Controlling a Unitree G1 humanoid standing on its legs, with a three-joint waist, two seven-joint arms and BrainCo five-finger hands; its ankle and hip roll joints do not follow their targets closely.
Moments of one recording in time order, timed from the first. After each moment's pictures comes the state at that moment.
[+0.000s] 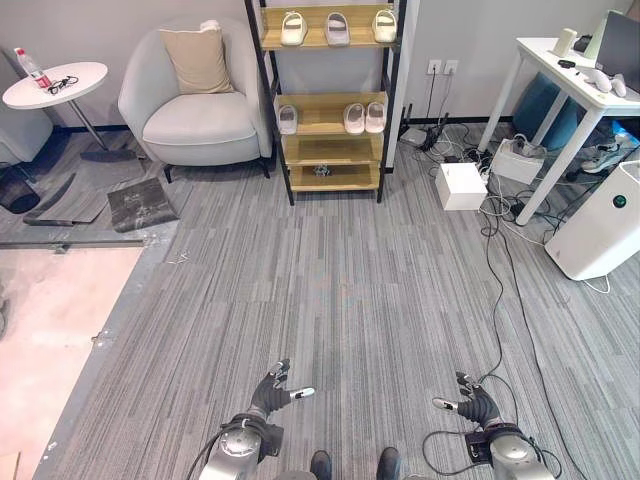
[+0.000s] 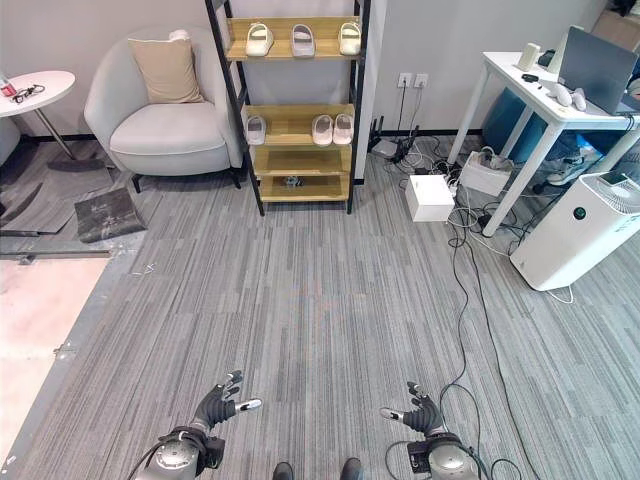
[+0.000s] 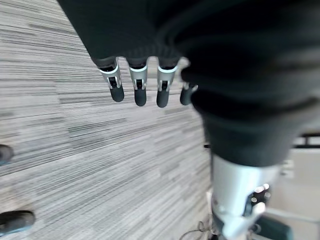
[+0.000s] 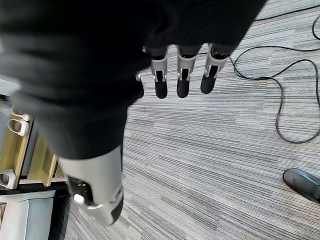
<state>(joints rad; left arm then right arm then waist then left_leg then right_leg) 0.07 0.25 -0.35 0.64 -0.22 -0.10 0.09 0.05 -0.33 0.22 0.74 0.17 -0.10 -0.10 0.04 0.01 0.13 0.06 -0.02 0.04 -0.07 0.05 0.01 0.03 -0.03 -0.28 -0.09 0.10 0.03</state>
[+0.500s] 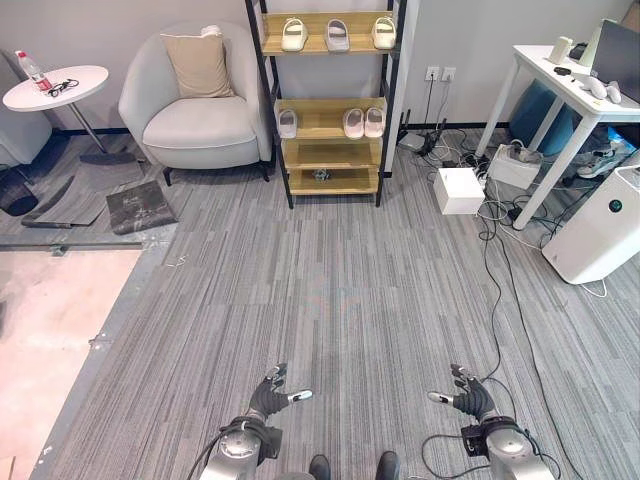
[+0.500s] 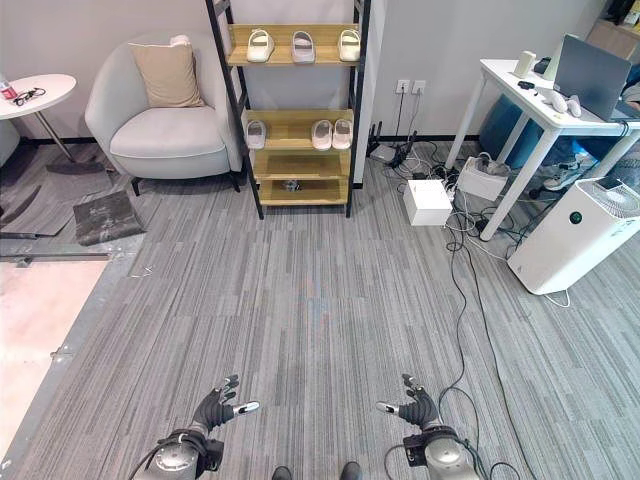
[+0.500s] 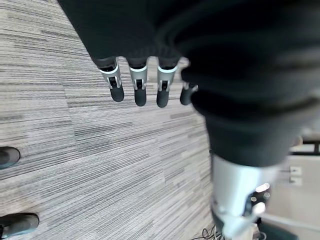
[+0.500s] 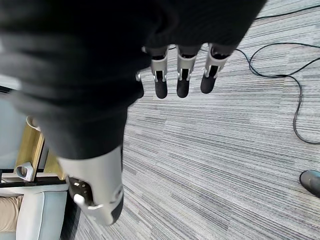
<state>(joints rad) 0.07 0.24 -0.34 0.65 -0.22 -0.09 0.10 0.05 -0.32 0.22 0.70 0.15 -0.09 -0.10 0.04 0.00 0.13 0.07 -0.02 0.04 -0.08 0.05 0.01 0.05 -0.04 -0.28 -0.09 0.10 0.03</state>
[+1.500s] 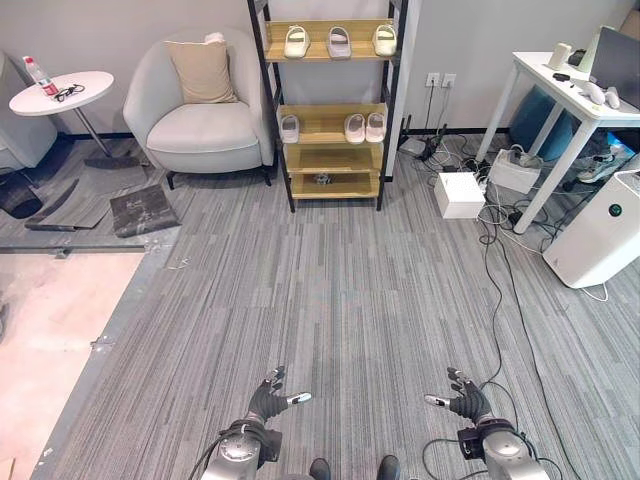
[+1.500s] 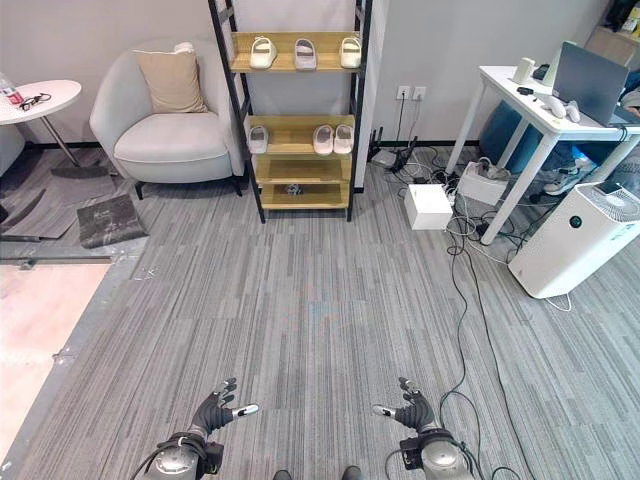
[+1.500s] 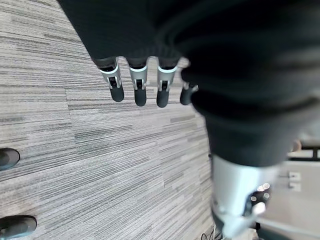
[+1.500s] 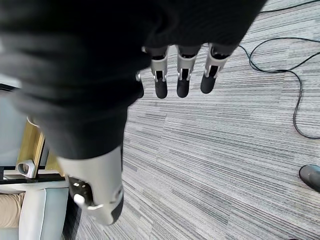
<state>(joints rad) 0.08 0.24 -0.34 0.66 -0.24 -0.09 0.12 0.05 -0.31 0.24 0.70 0.15 -0.09 -0.10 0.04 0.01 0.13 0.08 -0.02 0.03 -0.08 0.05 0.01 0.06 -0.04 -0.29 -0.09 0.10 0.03</state>
